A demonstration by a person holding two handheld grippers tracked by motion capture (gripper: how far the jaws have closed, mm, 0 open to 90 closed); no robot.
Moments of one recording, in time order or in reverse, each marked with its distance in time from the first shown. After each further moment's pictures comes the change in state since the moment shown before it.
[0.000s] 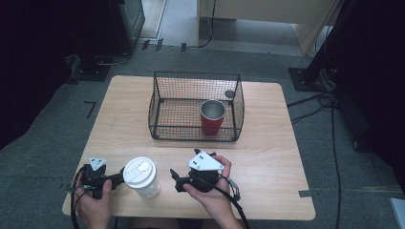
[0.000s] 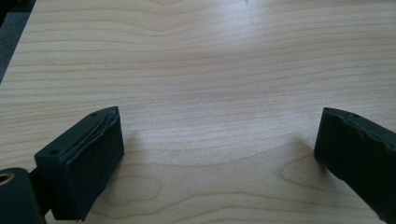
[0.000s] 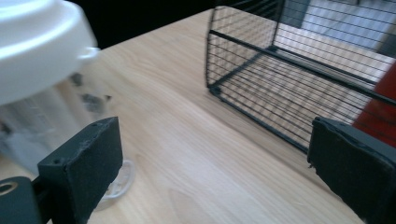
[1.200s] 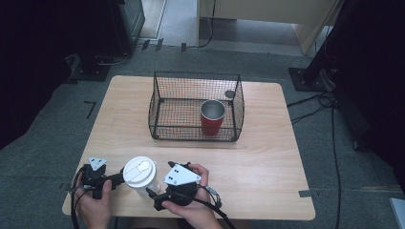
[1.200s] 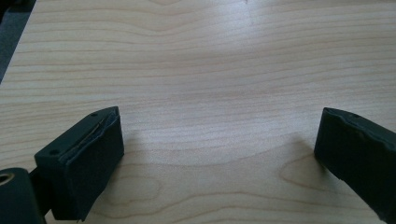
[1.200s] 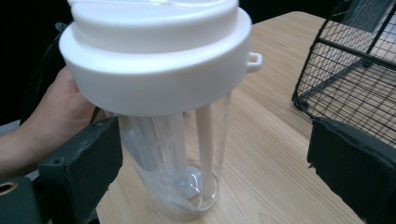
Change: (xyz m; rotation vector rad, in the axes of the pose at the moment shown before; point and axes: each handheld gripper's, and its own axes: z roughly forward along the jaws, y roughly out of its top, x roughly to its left) left arm 0.000 0.000 0.000 0.001 0.000 0.000; right arm 0.055 -0.001 0.018 -0.008 0.202 -0.058
